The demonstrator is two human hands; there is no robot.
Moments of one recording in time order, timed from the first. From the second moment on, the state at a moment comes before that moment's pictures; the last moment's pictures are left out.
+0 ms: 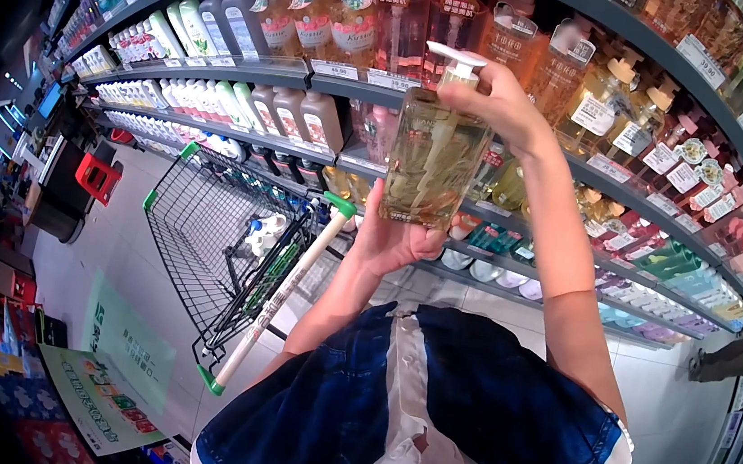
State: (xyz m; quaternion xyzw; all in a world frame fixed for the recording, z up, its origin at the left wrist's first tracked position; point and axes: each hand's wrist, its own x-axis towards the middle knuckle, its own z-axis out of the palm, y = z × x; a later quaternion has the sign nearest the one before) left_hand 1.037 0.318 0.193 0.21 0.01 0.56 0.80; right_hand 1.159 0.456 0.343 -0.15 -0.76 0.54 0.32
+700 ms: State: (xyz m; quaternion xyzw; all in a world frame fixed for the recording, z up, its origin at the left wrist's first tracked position) left_hand 1.051 0.309 0.229 0.17 0.00 0.52 0.84; right_hand 1.163 0.487 0.322 -0.16 -0.62 0.68 0.36
